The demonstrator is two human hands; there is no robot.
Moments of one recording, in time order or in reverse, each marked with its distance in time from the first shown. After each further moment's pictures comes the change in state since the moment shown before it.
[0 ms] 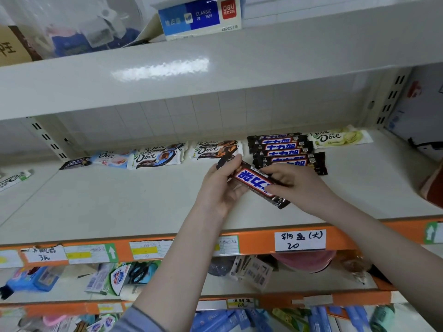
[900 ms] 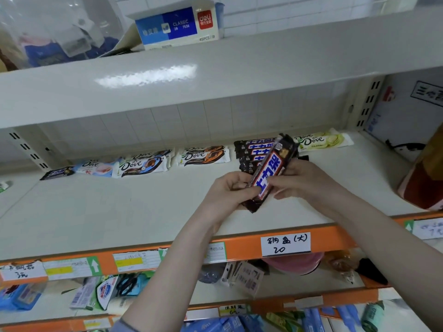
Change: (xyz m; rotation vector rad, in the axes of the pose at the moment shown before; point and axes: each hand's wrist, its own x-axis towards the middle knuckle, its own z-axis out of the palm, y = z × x) left_hand -0.006 -0.019 0.005 0.681 -0.281 0.107; right_hand -0.003 0.007 -0.030 0.588 -0.042 0.236
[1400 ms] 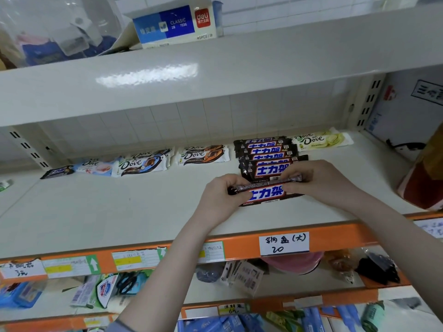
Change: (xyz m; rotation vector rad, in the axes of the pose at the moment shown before) left_hand 0.001 -0.005 -0.006 0.544 0.139 0.154; right_hand -0.001 0.011 -0.033 -0.604 0.061 -0.185
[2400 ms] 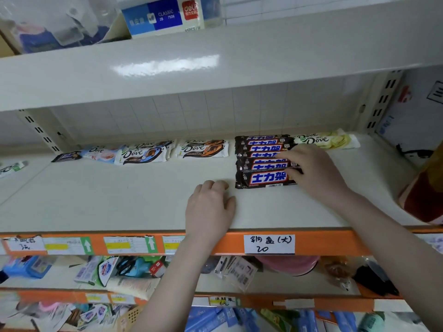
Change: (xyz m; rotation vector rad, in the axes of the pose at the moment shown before) left_hand -0.020 -0.011 0.031 0.666 0.364 -0.035; right_hand 0.032 0.030 -0.001 -0.515 0.193 -0.219
